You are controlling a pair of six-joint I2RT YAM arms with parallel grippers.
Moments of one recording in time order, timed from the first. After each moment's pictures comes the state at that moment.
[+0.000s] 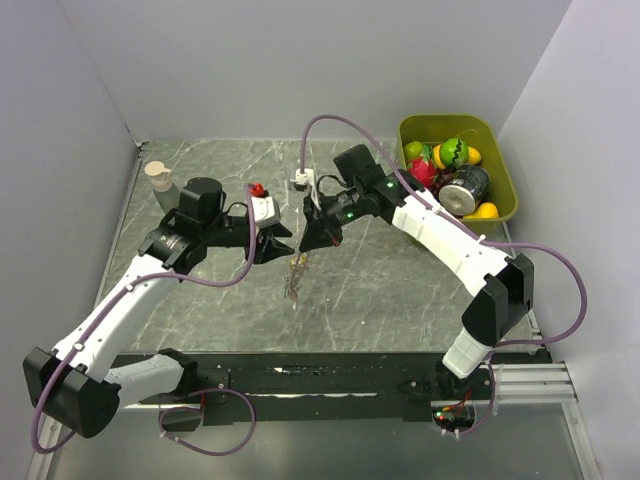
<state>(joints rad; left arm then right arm) -0.46 1.11 1.06 -0.40 0.86 0.42 0.65 1.65 1.63 -0.84 -0.89 -0.40</state>
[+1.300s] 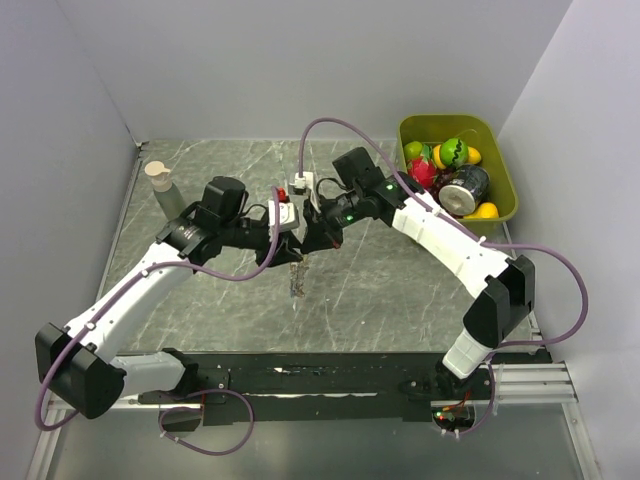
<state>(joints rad) -0.54 1.22 1.13 -0.52 0.81 0.48 0.67 1.64 1.61 -0.85 -0.84 -0.41</state>
